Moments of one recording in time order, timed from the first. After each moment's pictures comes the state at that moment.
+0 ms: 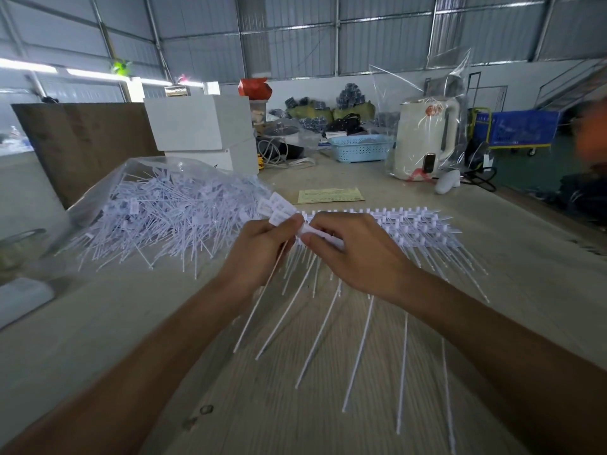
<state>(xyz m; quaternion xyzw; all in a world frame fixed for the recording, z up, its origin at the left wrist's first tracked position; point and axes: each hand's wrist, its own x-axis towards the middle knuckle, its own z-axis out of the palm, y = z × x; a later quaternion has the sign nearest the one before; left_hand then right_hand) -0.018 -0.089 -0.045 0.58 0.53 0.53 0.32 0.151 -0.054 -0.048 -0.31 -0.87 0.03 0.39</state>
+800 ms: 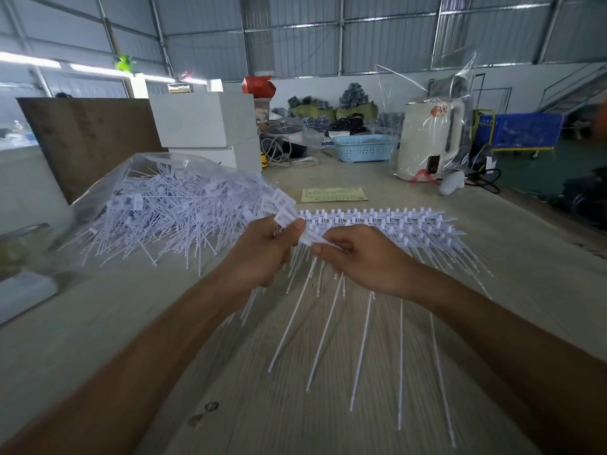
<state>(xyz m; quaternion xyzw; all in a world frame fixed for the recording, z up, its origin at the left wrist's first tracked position) -0.028 -0.087 -0.044 0.60 0.55 0.47 0.34 0.158 -0.041 -0.054 -0.36 -0.86 0.19 0.32</state>
